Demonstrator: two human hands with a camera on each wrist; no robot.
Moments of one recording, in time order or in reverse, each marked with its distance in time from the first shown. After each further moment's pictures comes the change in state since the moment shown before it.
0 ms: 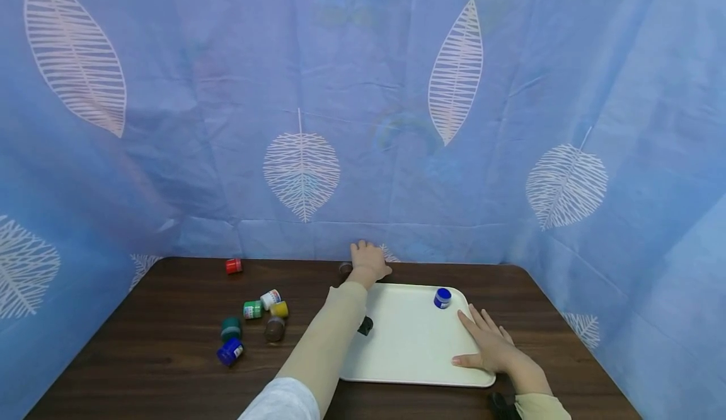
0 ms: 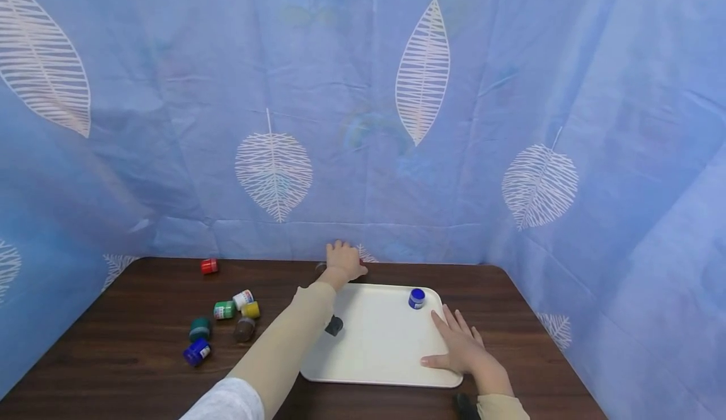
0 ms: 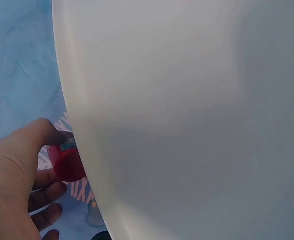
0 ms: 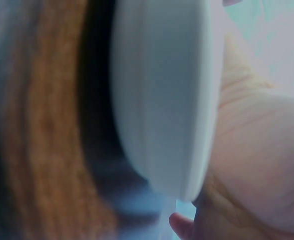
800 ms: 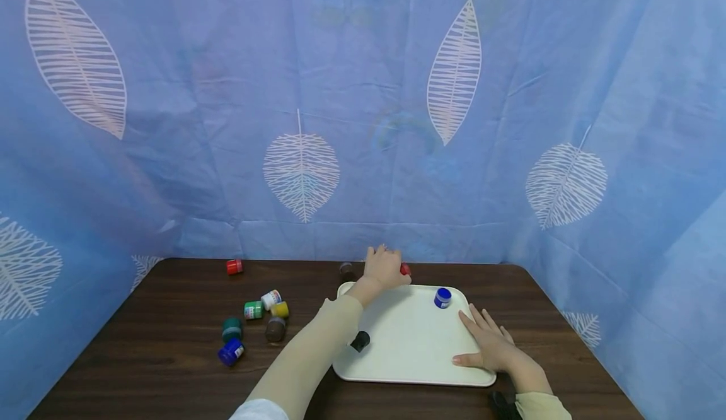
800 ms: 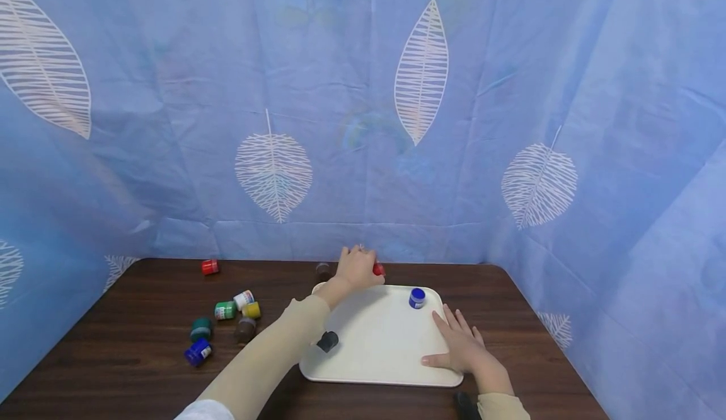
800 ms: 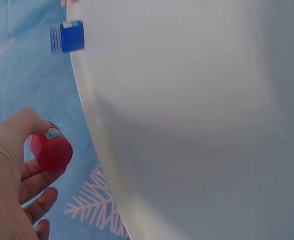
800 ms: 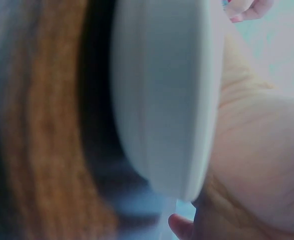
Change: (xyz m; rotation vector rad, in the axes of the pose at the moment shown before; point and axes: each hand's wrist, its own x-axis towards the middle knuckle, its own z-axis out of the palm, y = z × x) left_hand -0.034 0.019 -0.010 -0.089 0.179 0.256; right_hand 0.000 0.001 0.000 0.011 0.005 0.010
